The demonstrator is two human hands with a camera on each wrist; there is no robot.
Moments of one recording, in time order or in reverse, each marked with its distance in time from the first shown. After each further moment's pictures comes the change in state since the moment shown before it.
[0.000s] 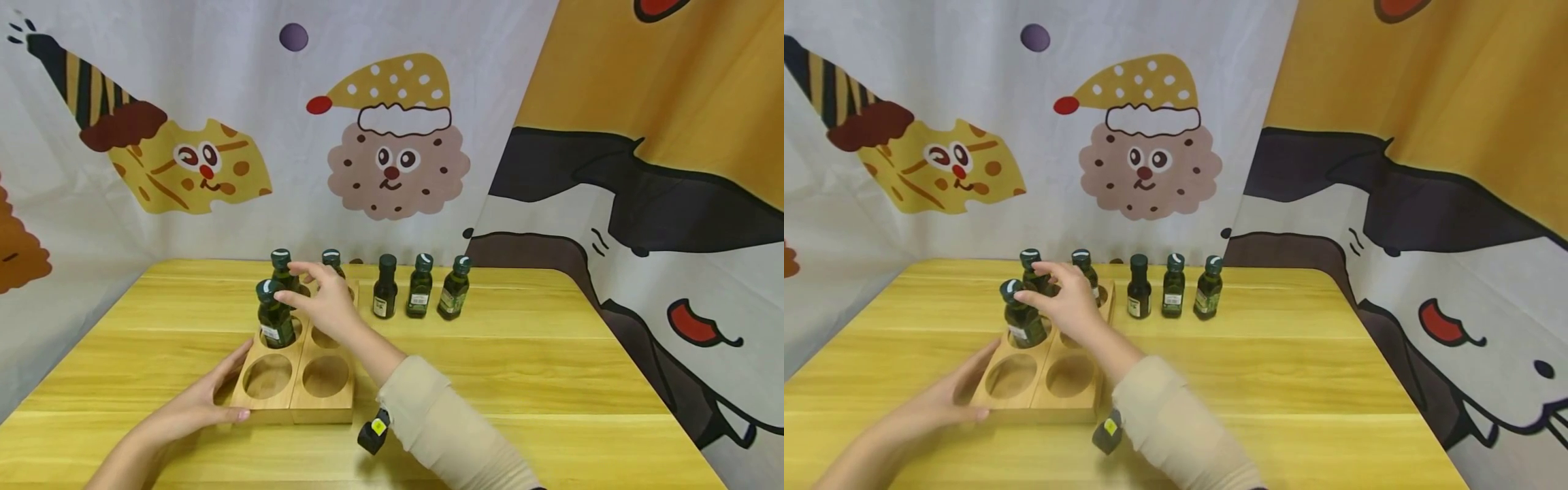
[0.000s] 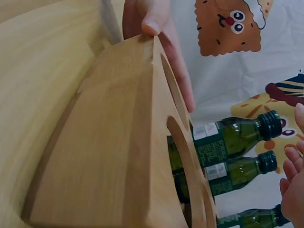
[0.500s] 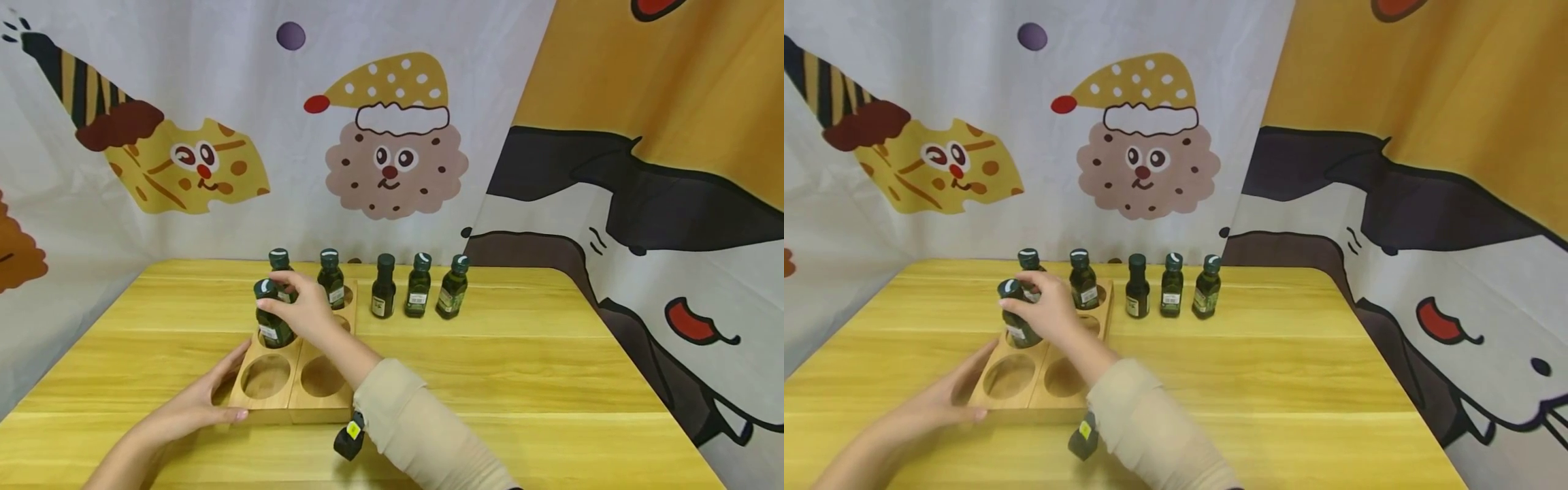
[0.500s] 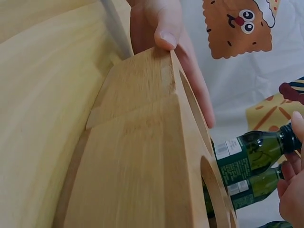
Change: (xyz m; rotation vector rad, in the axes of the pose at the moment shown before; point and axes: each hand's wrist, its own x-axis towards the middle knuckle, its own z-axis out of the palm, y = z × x) left_hand 0.000 0.000 -0.001 0.009 -0.014 -0.002; right_hand 0.003 0.003 0.032 0.061 -0.026 0.096
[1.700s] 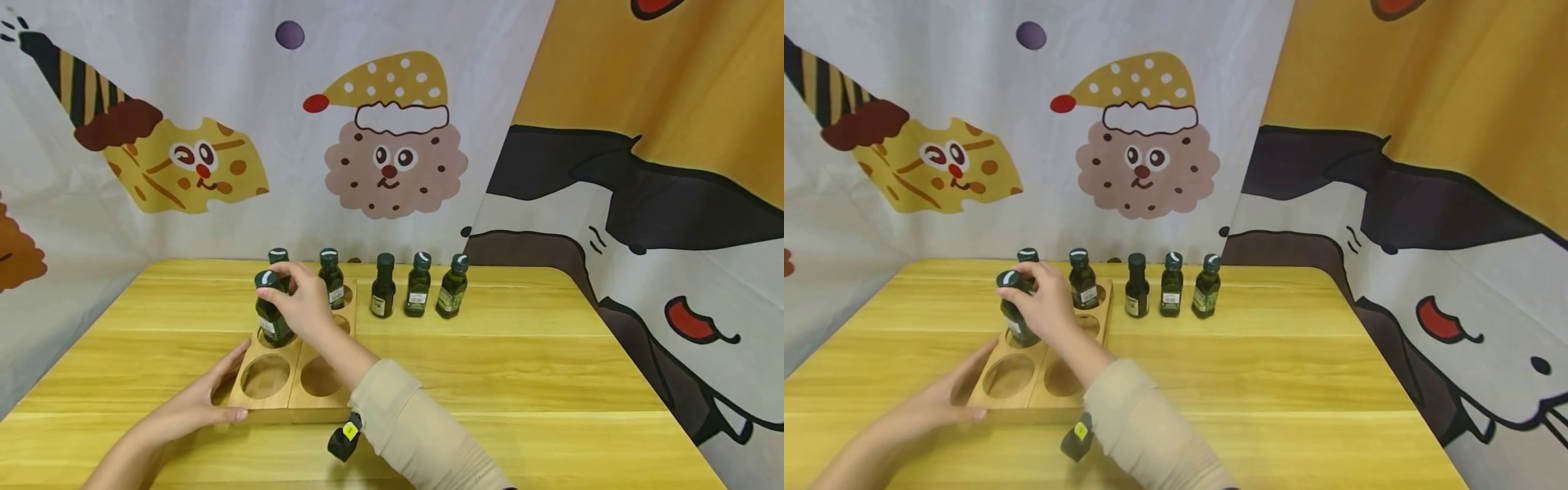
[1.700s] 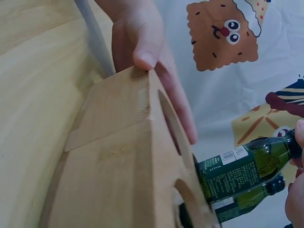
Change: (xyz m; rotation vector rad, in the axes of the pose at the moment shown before) left_hand 0.001 0.003 0.000 -0.012 -0.008 -0.016; right_hand 0.002 -0.010 0.002 -0.055 0.166 -0.168
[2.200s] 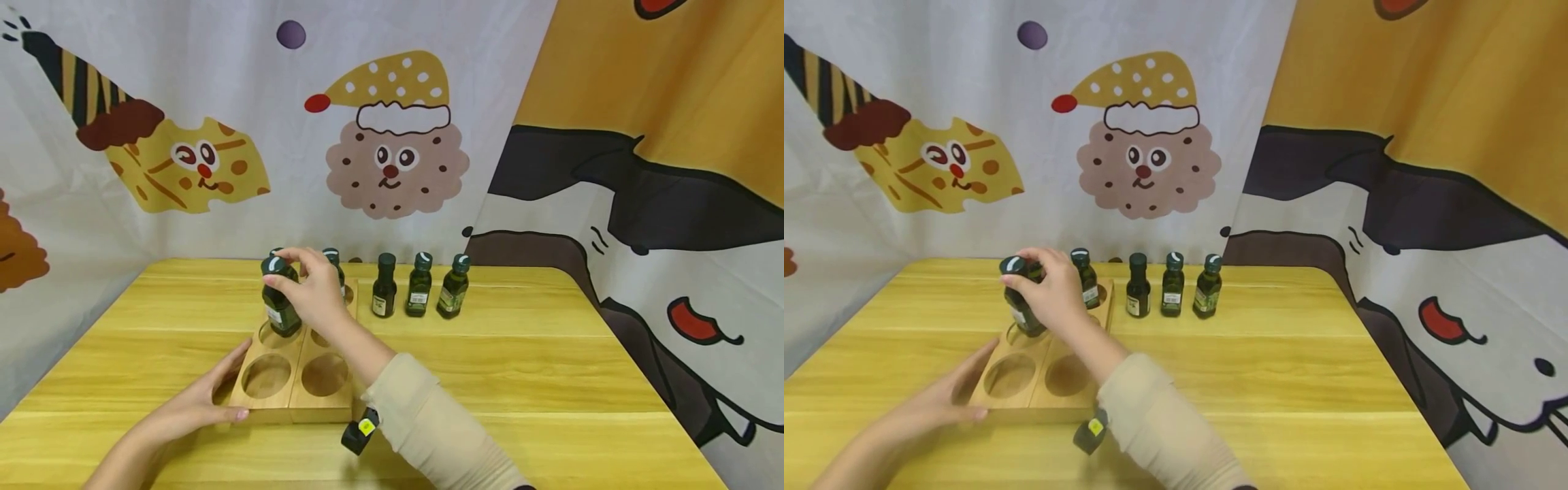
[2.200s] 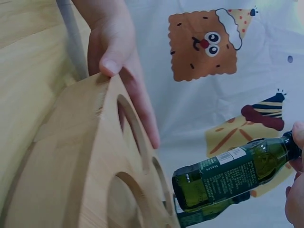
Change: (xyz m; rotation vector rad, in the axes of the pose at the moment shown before) left_hand 0.000 -0.002 -0.001 0.010 0.008 0.009; right_hand 0.007 -0.020 -0.027 0.002 0.029 -0.072
